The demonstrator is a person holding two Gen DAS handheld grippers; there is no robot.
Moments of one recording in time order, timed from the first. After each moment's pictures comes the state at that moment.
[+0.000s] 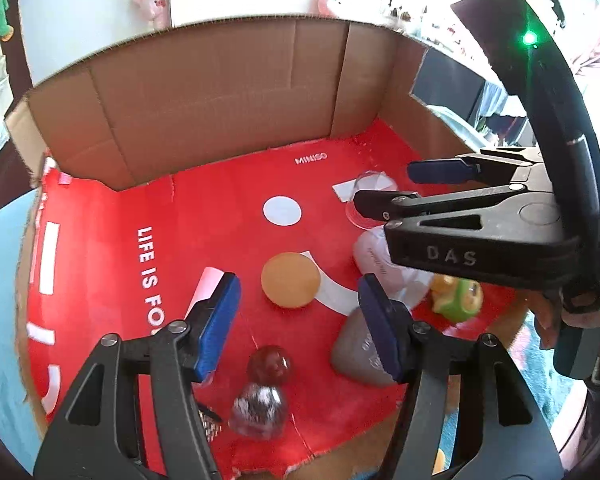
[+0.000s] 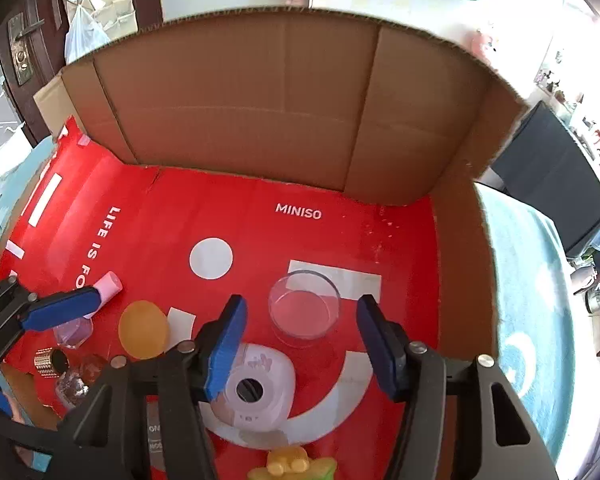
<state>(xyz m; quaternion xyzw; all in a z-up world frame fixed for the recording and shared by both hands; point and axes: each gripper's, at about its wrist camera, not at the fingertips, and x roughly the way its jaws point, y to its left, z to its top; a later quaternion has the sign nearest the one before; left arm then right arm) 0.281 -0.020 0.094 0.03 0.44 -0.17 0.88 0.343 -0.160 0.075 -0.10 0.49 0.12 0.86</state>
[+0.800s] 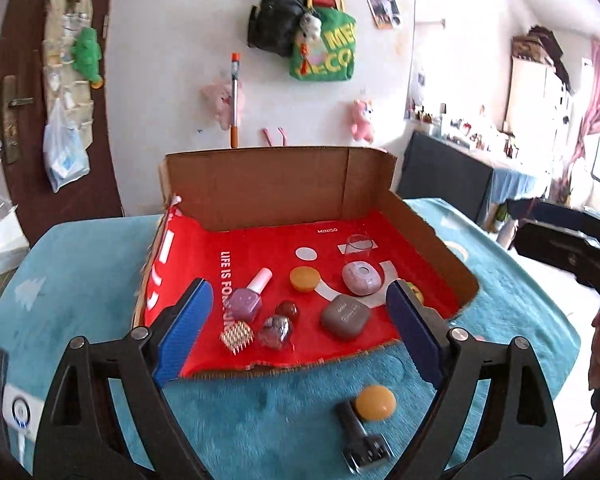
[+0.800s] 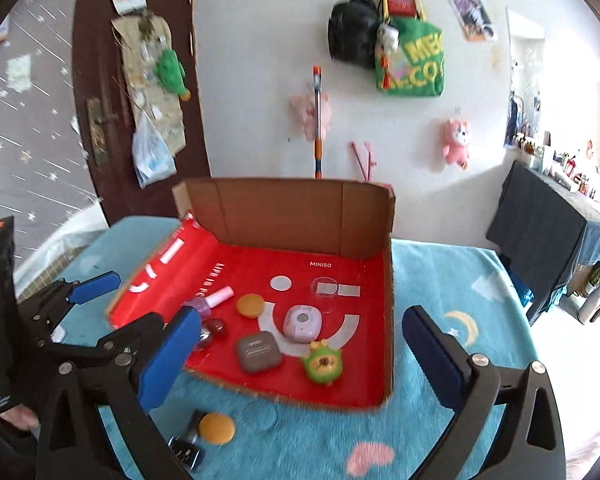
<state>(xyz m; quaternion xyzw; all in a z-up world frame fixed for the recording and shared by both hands) 0.117 0.014 0.157 -0.02 0.26 -0.09 0.96 0.138 -0.206 0.186 -0.03 0.28 0.17 0.94</state>
